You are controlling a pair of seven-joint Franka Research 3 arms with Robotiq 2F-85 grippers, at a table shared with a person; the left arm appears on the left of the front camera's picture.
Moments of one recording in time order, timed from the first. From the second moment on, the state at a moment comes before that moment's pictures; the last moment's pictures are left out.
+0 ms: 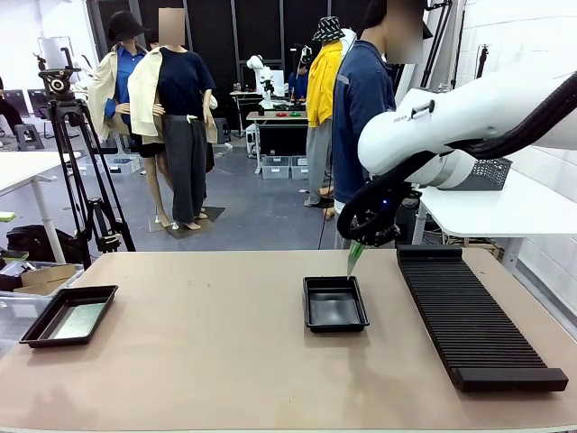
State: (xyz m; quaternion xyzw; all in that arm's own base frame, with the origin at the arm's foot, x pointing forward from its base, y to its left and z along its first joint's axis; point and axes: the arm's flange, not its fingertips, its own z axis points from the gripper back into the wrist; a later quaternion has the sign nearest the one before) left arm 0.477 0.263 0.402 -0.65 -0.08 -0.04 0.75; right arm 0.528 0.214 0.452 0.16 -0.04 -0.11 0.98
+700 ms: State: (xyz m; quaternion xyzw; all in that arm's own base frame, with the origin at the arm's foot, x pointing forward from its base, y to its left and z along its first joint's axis) left arm 0.477 0.263 0.402 -0.65 -0.08 -0.04 0.75; right arm 0.528 0.188 0.403 0.28 -0.01 -0.05 0.96
